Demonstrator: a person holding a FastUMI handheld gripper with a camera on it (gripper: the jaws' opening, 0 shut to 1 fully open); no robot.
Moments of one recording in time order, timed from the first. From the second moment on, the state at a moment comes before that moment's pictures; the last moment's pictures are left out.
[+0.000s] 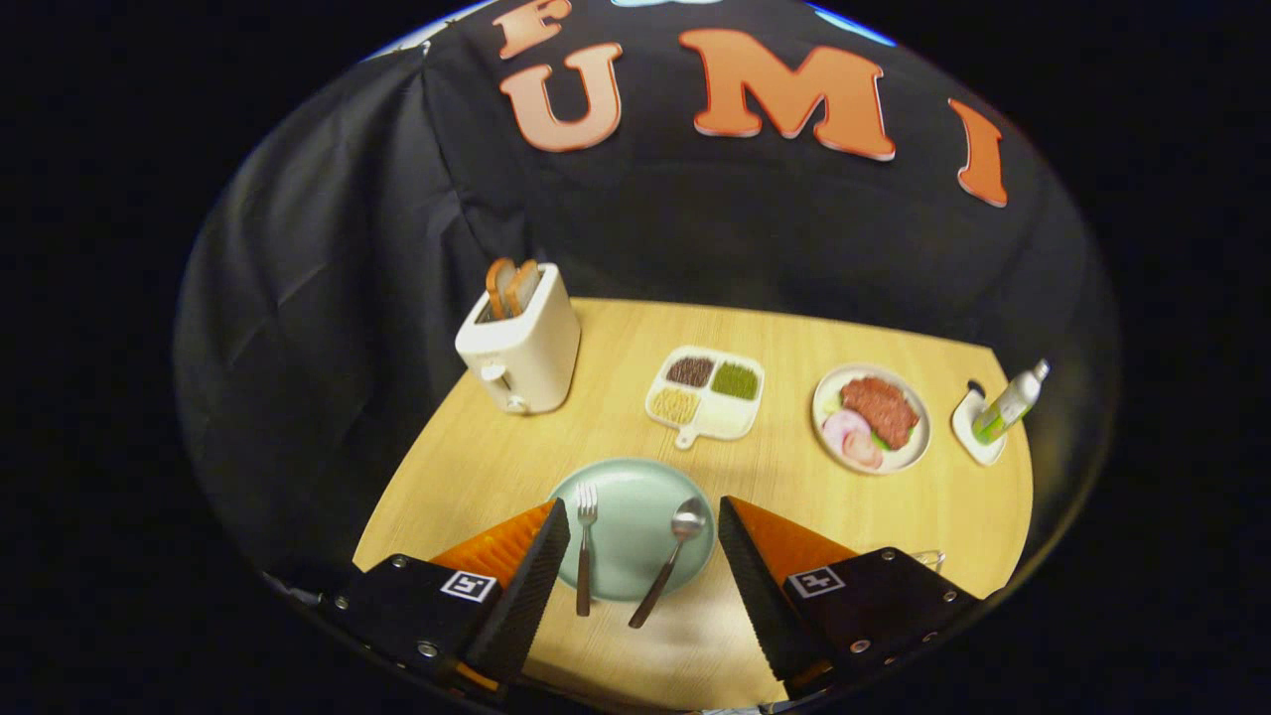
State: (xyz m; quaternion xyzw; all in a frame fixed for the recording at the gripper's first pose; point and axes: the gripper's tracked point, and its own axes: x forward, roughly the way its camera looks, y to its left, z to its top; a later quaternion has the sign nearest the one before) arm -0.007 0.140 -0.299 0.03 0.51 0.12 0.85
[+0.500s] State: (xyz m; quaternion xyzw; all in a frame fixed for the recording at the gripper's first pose) arm -0.033 0.144 -0.407 -0.01 0.66 0.10 0.74
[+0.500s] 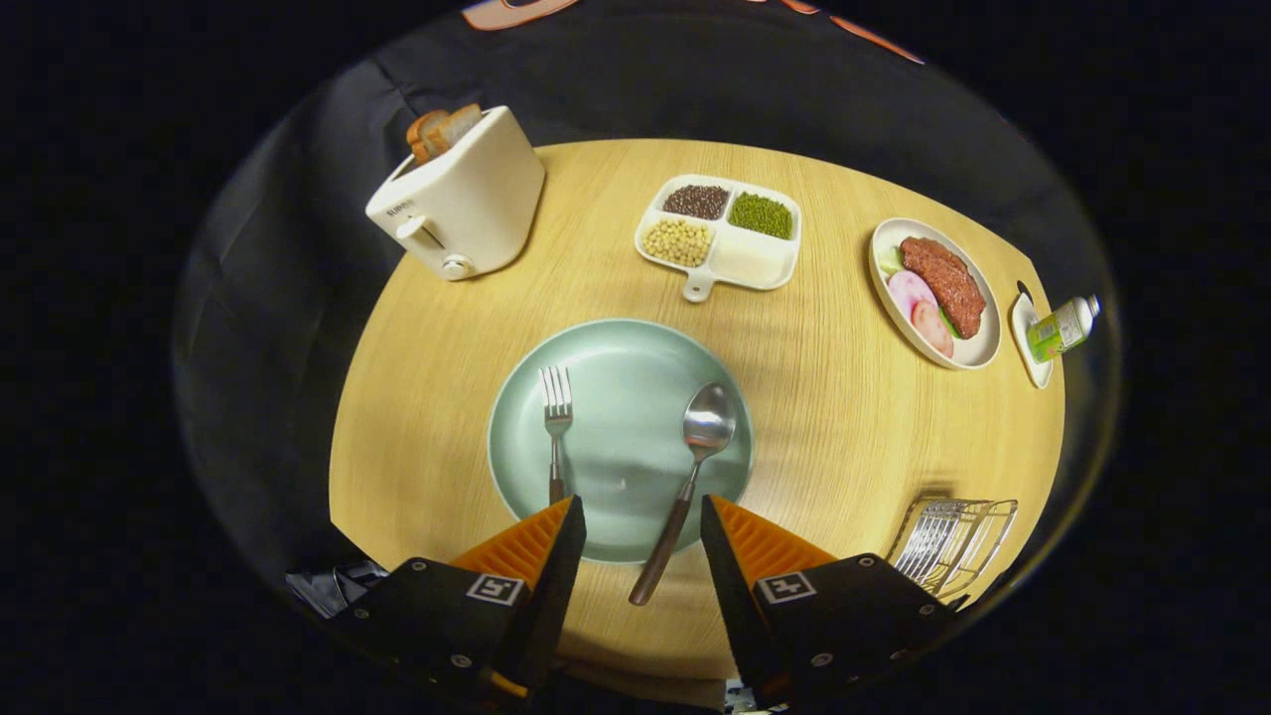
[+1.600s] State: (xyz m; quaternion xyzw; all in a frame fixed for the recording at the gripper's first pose) arm -0.046 0.137 -0.478 0.03 0.71 0.05 0.70
